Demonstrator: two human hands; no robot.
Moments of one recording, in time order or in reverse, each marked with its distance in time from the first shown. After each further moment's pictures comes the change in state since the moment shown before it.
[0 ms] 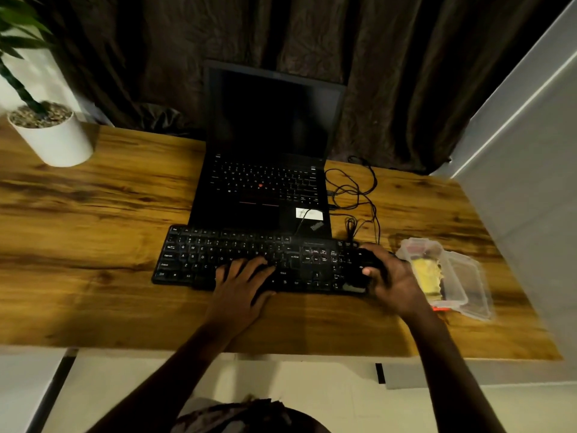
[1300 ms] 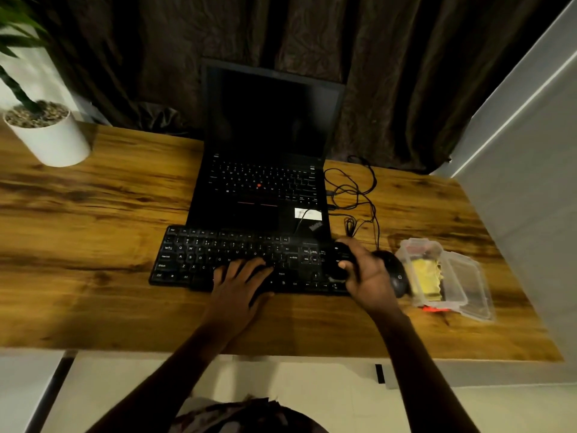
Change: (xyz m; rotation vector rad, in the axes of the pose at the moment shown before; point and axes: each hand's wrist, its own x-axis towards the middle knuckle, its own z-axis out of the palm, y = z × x) left_hand 0.000 0.000 0.000 -0.021 -0.002 -0.006; right_hand 0.017 -0.019 0.037 0.051 0.085 -0.026
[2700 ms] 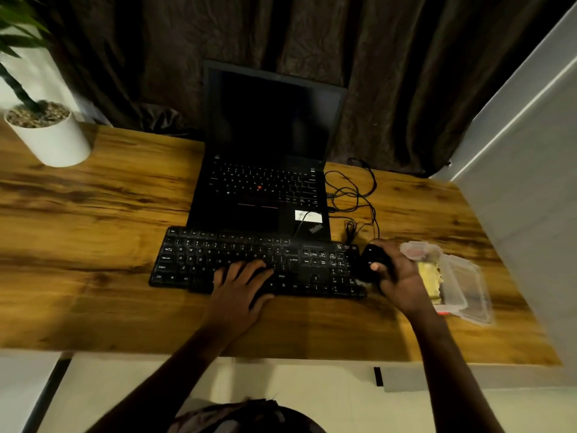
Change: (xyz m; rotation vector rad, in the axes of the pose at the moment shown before) left_hand 0.000 0.000 0.000 0.011 0.008 0.014; right_hand 0.001 0.034 -0.045 0.118 0.037 -0.075
